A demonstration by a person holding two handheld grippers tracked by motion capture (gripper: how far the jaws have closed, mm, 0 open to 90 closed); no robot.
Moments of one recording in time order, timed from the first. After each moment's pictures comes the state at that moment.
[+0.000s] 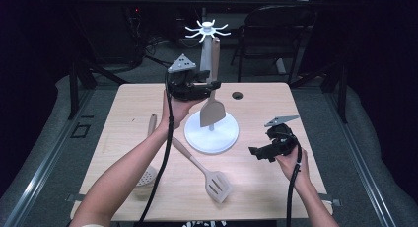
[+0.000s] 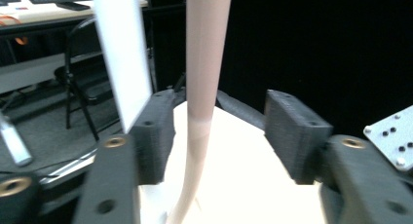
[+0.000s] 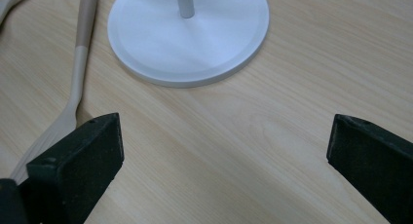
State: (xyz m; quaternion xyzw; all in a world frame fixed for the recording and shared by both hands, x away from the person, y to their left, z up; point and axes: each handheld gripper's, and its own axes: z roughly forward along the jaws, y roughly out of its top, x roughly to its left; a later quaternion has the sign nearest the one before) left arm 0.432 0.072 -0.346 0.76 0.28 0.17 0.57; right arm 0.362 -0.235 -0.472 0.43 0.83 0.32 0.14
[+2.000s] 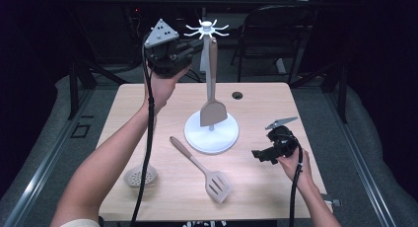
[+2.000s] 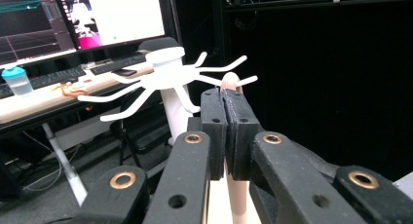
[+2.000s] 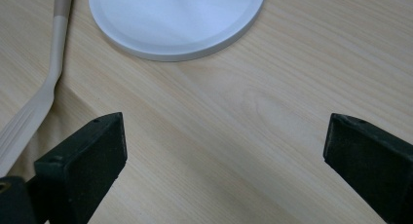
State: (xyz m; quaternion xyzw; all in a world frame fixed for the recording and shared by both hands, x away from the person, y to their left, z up) left arm 0.416 0.093 -0.262 0.72 0.25 0.28 0.59; right arm 0.366 -0.241 -0.484 0.44 0.84 0.29 0.13
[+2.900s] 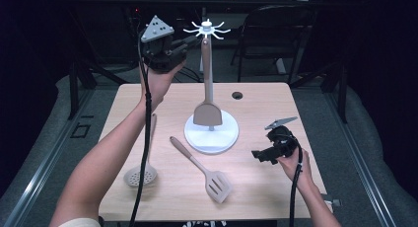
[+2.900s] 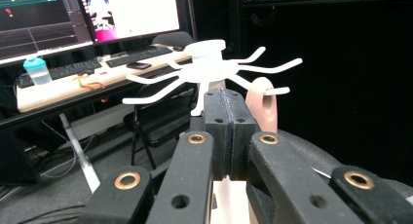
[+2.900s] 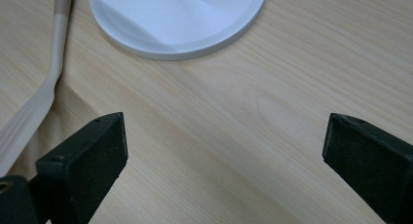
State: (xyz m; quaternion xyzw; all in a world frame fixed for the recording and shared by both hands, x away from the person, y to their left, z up) left arm 0.429 0.103 -0.261 0.71 0.27 0.29 0.58; right arm 0.366 -0.240 -0.485 0.44 0.84 0.29 0.13
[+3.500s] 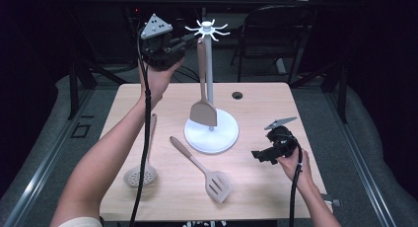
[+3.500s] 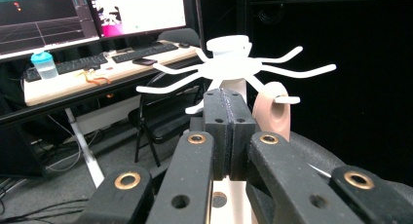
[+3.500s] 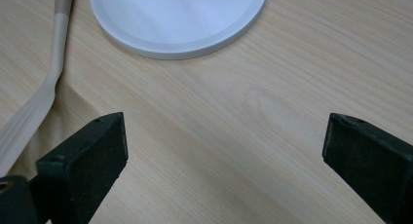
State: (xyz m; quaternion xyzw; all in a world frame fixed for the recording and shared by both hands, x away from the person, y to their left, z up) left arm 0.438 0.106 -0.262 0.71 0.29 0.29 0.57; right arm 0.366 -0.240 -0.485 0.44 0.84 0.29 0.13
